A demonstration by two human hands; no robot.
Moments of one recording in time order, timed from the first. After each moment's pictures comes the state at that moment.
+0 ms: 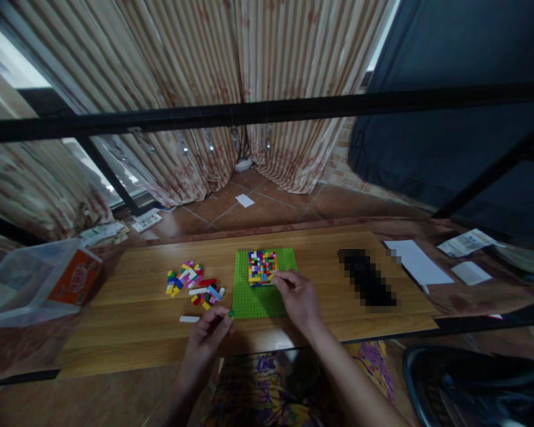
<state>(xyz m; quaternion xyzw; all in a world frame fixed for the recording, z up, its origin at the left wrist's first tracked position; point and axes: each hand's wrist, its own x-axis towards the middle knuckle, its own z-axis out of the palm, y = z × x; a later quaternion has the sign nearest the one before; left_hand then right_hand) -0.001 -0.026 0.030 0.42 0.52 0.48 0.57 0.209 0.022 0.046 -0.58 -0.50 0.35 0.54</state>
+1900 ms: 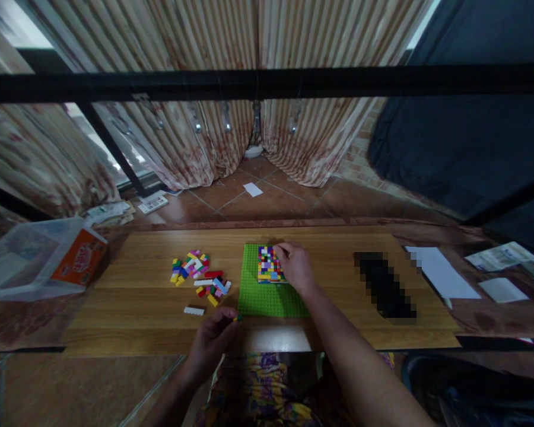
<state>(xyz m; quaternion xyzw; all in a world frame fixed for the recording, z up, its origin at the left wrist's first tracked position) -0.010 -0.030 0.003 0.40 0.49 0.44 0.64 0.207 0.111 0.026 -0.62 -0.65 0.21 0.39</state>
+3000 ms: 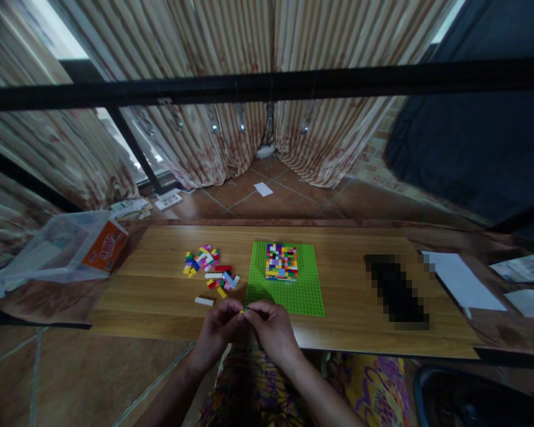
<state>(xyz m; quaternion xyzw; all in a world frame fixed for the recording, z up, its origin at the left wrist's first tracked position) -0.012 -0.027 0.008 0.41 0.46 0.48 0.62 0.135 -0.018 0.026 -0.54 -0.51 0.55 0.39</state>
